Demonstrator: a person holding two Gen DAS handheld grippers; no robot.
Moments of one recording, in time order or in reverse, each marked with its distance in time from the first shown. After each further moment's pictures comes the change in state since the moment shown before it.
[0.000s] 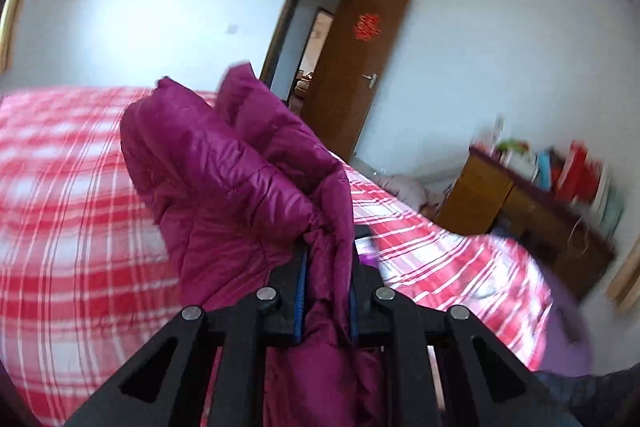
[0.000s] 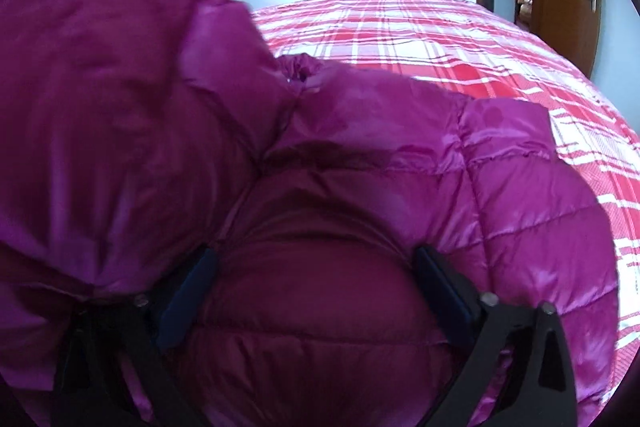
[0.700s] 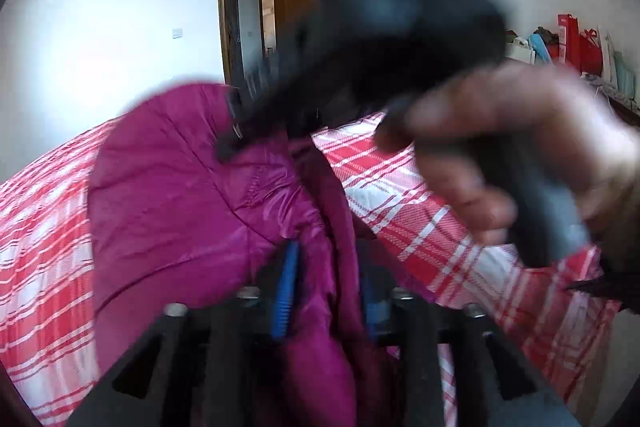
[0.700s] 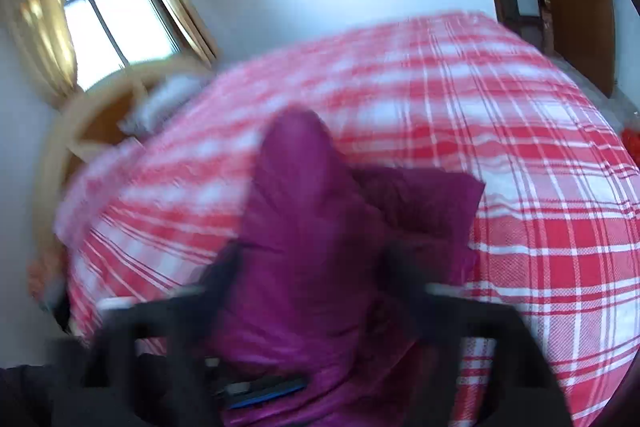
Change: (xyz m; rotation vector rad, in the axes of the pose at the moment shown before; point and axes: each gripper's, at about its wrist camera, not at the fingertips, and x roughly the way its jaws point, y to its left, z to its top) left arm 0.074 -0.065 -0.071 0.322 0.122 0.061; right arm -0.080 -0.094 0.053 0.051 0.024 0.172
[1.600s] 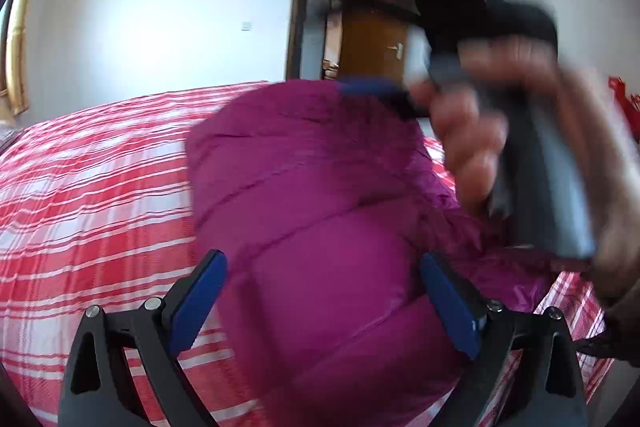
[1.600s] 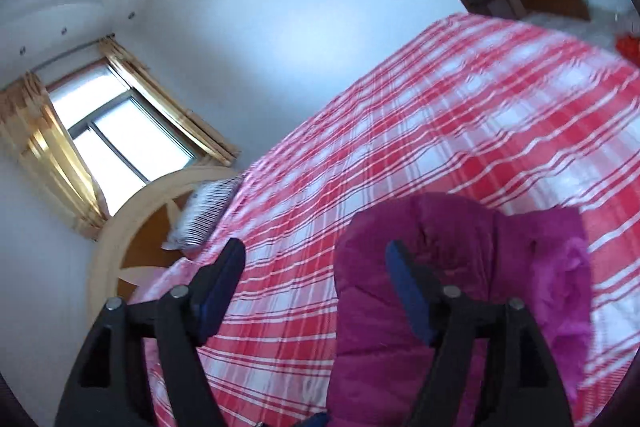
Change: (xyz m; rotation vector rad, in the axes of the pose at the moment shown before) left arm -0.019 0.083 -0.038 -0.218 -0.072 0.148; right arm -0.009 0.019 0.027 0.380 -0.351 0.197
